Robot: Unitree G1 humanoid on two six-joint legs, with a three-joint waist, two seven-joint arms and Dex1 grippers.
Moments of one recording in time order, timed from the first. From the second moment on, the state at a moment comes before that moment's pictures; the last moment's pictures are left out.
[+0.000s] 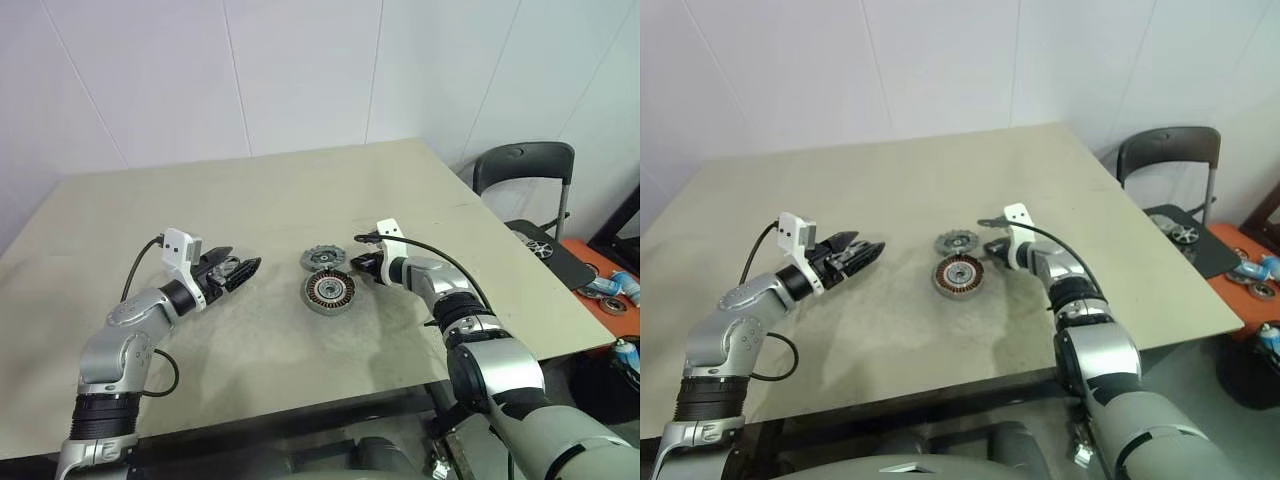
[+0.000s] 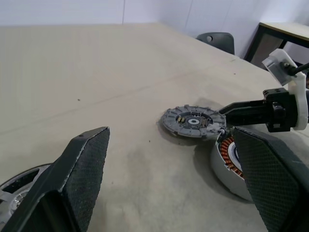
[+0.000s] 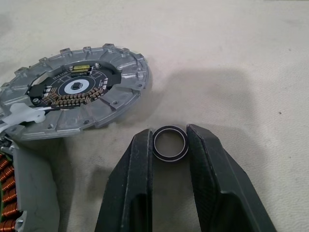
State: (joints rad) left arm -0.21 0.45 0.18 -0.06 -0.53 0.54 -0.64; right arm -0.85 -0.20 -0.03 0.99 0.05 0.38 0.59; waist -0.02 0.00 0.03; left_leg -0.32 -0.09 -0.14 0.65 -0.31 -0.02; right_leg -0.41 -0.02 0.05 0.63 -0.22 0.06
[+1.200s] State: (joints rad) left arm -0.24 0.43 0.17 0.04 -0.51 0.46 -0.70; right arm -0.57 -0.40 0.22 0.13 0.29 0.67 0.96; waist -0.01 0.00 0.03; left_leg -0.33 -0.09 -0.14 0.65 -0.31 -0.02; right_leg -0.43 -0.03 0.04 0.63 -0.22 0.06
